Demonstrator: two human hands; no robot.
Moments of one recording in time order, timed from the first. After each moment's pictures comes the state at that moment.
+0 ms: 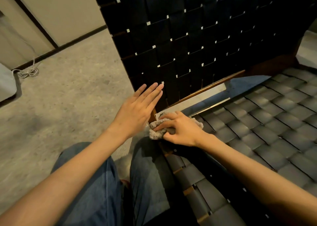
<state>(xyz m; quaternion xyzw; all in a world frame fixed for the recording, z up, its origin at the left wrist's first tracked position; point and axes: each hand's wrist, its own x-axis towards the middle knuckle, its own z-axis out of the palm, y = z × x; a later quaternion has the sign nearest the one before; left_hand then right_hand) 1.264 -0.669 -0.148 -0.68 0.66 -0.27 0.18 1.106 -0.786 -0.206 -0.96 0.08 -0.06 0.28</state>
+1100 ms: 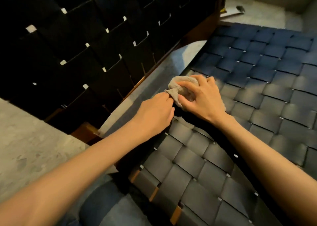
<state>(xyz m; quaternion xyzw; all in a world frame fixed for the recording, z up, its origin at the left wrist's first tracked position) 1.160 -0.805 -0.216 -0.59 0.79 0.11 -0.08 0.992 -0.868 -0.232 -0.83 0.53 -0.15 0.08</state>
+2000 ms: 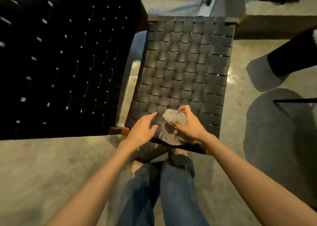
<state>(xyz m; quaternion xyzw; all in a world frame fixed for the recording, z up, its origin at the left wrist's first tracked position) 1.155 -0.724 0.008 -0.54 0.69 0.48 0.07 0.953 -0.679 -0.008 -0.48 0.72 -0.10 0.50</state>
